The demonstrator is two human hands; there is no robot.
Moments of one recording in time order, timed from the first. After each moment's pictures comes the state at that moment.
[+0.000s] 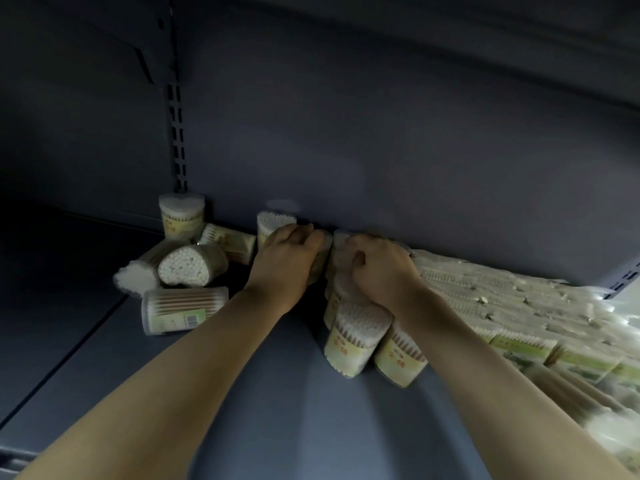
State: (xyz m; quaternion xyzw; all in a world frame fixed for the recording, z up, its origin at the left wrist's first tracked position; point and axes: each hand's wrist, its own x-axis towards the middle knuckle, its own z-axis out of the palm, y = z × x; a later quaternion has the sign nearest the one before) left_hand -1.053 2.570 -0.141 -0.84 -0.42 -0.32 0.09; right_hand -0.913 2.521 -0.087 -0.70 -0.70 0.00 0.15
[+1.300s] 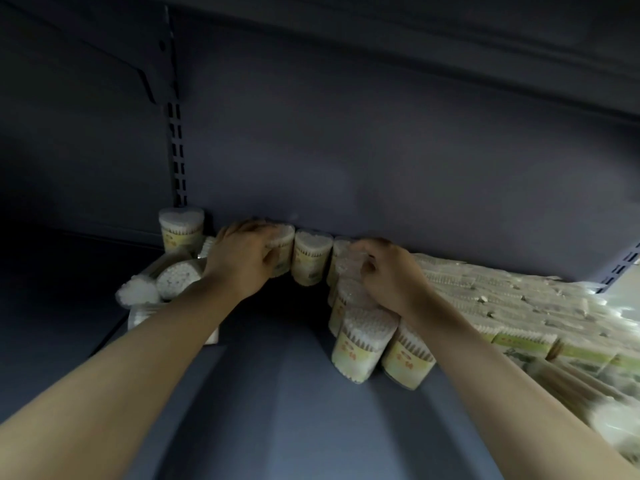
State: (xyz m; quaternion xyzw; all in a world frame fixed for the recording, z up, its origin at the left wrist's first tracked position) left_hand -1.105 2.589 -0.127 -0.80 -0.50 -0.34 0.00; right_hand -0.910 2.513 -0.088 -0.69 -0.68 0.03 0.24
